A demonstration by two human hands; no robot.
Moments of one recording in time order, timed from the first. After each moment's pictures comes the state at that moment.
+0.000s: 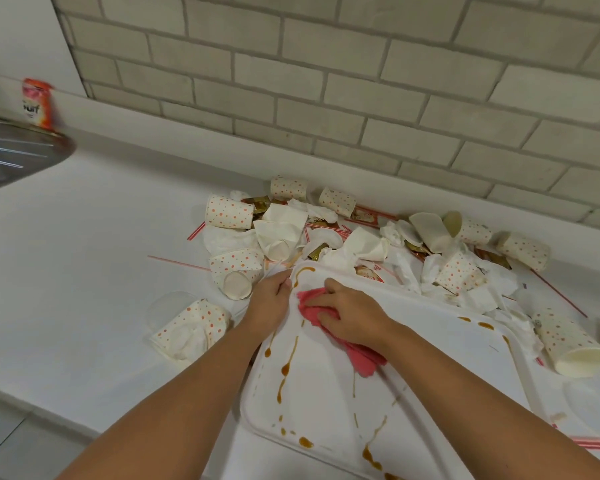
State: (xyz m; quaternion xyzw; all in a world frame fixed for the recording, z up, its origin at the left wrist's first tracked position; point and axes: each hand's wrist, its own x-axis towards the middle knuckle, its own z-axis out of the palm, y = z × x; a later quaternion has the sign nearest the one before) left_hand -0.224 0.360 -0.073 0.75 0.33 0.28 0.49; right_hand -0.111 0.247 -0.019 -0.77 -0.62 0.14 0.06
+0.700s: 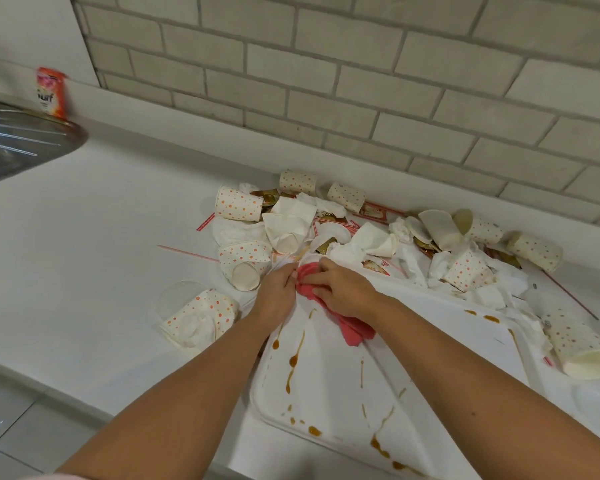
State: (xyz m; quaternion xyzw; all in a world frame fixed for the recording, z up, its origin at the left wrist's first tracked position) left_hand -0.222 0.358 -0.074 0.76 0.34 0.28 0.48; right_hand -0.109 0.279 -0.017 -0.76 -0.63 0.17 0.07
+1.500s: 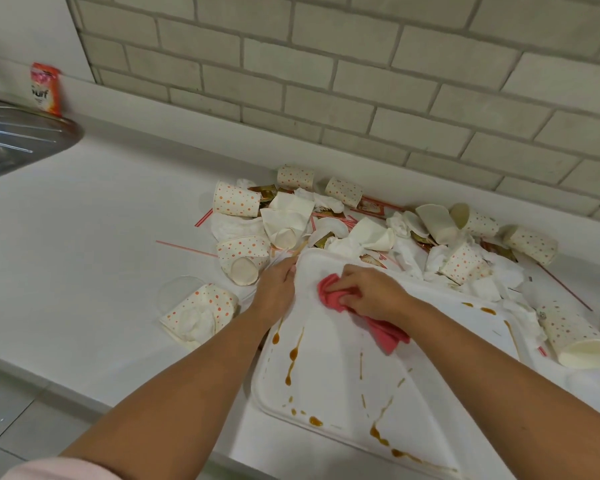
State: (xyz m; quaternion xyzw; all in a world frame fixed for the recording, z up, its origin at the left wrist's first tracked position) left_hand -0.223 0.355 -0.071 0.77 0.34 0.27 0.47; right_hand -0.088 0.241 -0.010 -0.77 -0.61 0.17 0.06
